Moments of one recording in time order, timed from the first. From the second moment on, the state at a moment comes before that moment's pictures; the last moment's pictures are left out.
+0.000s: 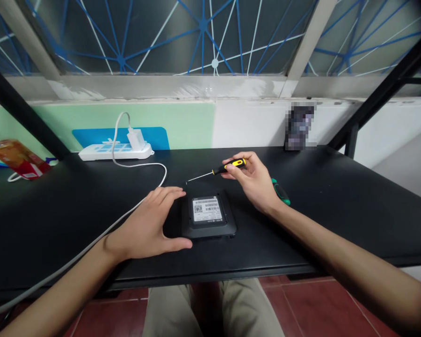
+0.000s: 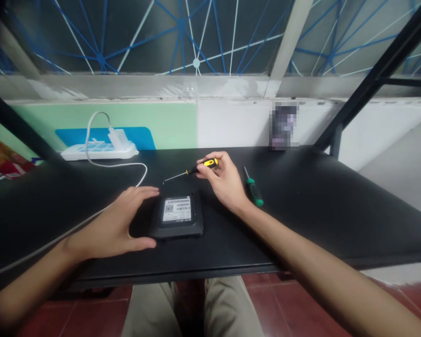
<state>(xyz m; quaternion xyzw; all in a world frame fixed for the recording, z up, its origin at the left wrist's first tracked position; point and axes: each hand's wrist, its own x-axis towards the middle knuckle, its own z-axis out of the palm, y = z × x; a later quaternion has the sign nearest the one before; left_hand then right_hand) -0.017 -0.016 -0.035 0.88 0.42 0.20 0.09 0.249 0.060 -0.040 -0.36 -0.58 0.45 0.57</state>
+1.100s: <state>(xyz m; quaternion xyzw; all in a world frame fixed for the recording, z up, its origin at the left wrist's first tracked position) -0.019 -0.018 -0.036 0.87 0.42 0.20 0.14 0.256 0.048 -0.038 -0.34 -0.57 0.55 0.51</state>
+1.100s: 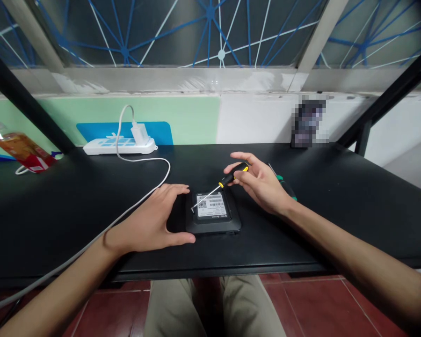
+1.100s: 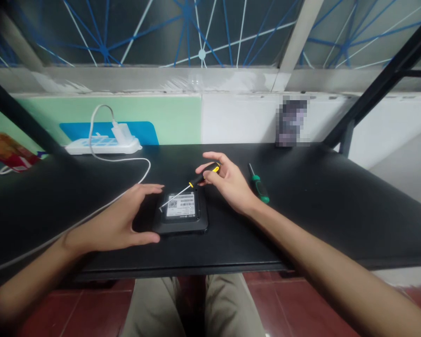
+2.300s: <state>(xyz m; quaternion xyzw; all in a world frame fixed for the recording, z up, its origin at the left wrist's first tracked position) -0.020 -0.022 -0.036 0.92 0.27 0.28 0.06 0.255 0.051 -0.041 -0.38 -0.59 0.54 0.46</state>
